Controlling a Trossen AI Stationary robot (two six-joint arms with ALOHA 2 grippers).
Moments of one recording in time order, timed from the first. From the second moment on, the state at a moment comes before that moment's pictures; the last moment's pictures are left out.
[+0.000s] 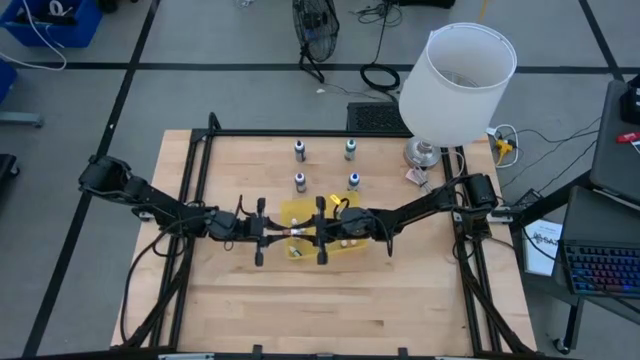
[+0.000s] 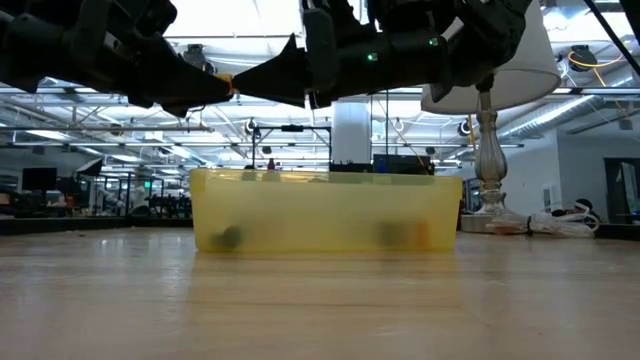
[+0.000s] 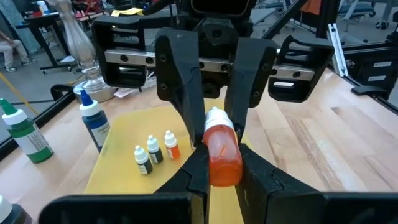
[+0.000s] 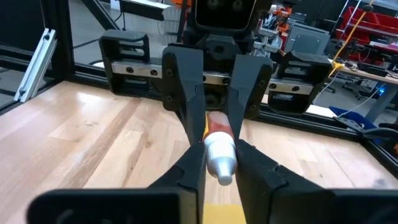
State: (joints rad) left arm -0.29 1.26 0.30 0.79 -0.31 0.04; right arm 0.12 1.93 1.00 0.81 0.10 -0.18
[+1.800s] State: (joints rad) left arm -0.29 1.26 0.30 0.81 -0.38 0.02; right arm 0.18 2.10 1.66 -0.99 0.09 -0.16
